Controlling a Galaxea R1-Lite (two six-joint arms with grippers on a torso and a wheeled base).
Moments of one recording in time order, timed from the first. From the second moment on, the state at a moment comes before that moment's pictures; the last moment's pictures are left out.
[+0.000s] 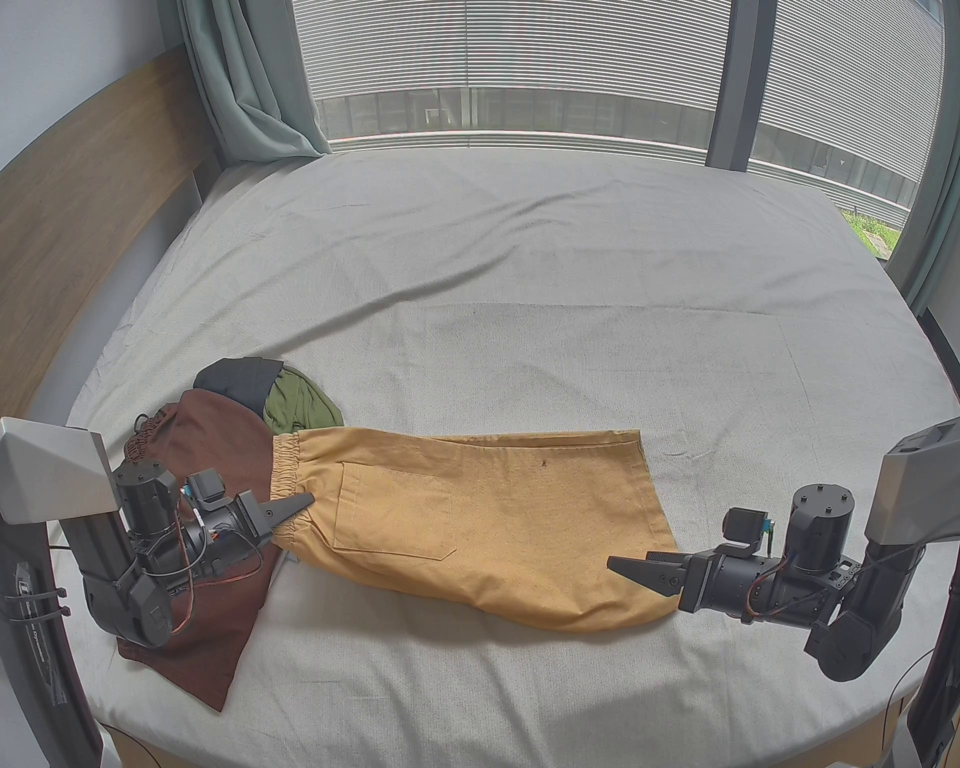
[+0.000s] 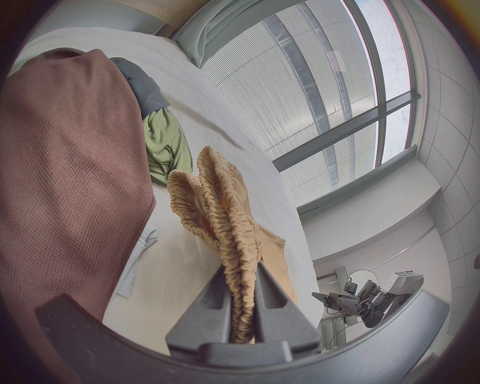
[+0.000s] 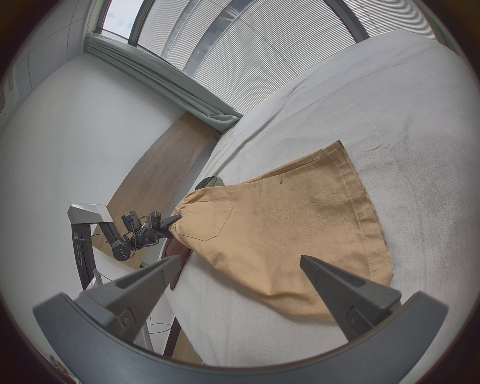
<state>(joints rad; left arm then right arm) 0.00 2.24 -0.45 -1.55 -0.67 -0.71 0.38 2.12 -0.26 -1.54 0.47 0.50</state>
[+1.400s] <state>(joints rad) -0.11 2.19 -0.43 -1.55 -0.69 -0.65 0.37 2.12 -0.26 -1.54 0.47 0.50</state>
